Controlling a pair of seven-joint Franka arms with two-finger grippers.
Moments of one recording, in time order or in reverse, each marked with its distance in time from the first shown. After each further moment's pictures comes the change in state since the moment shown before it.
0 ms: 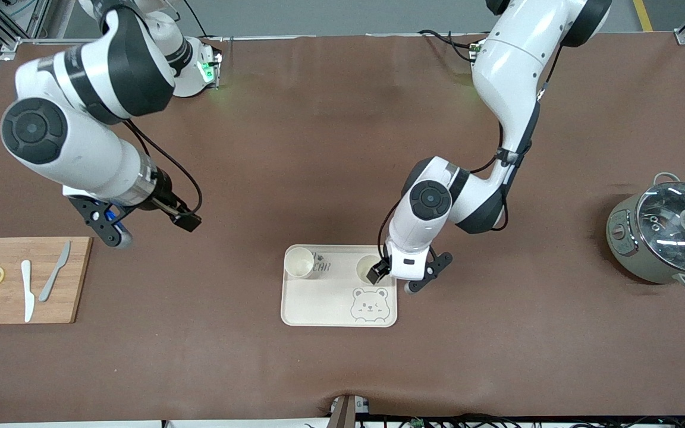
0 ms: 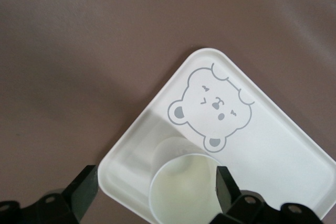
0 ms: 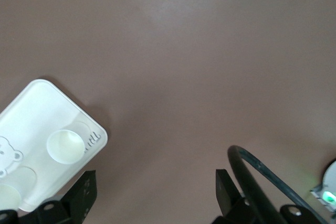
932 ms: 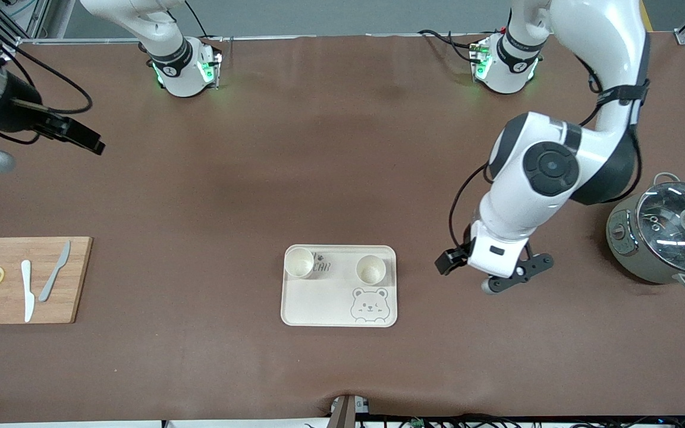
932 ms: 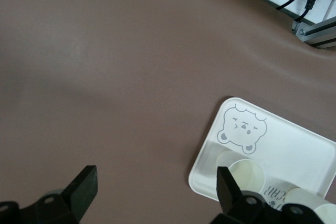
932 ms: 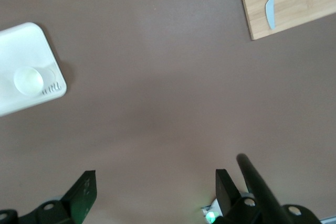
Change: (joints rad) left arm 0.177 -0.269 0.005 0.009 0.008 -0.311 0.449; right arm -0.198 -0.281 -0.016 -0.066 -0.017 -0.198 -0.686
